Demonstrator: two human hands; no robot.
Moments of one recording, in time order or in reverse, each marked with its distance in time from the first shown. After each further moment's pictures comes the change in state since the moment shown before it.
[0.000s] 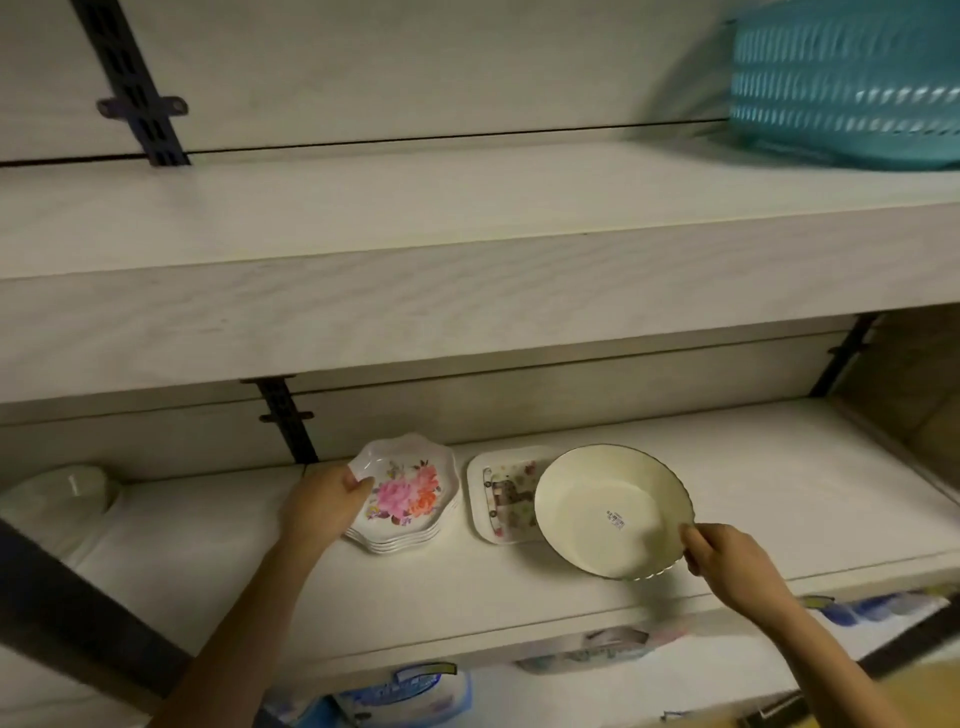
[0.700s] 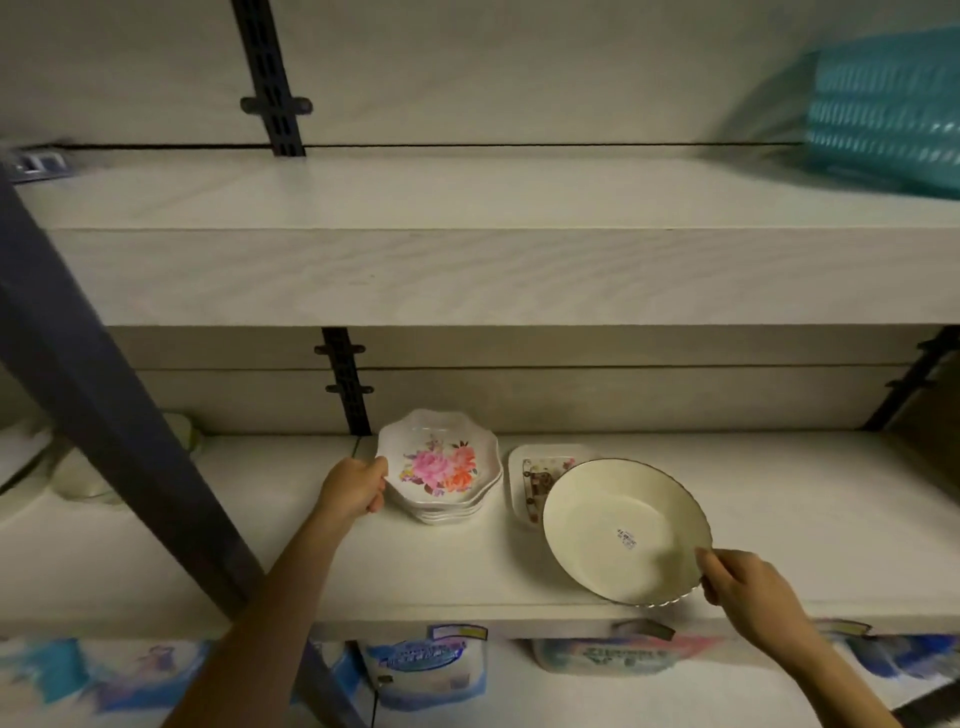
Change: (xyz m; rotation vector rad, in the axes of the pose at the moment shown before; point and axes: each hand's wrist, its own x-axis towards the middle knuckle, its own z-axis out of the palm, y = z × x) left_hand -0.035 -0.017 -0.017 -0.660 -0.005 -0.320; right_hand -0.041 -0.018 0.005 -0.012 -0.025 -0.114
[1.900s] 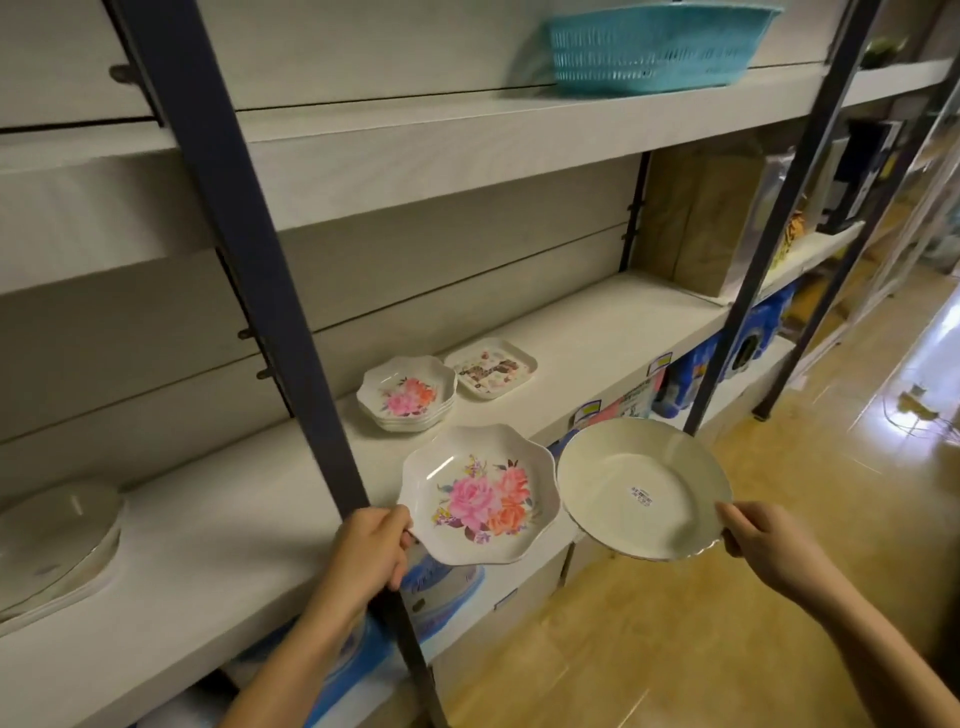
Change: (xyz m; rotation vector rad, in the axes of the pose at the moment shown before) left_hand -0.104 -0.108 -0.143 0.155 -0.667 0.339; right_hand -0.306 -0.100 0.112 0.084 0.344 0.468
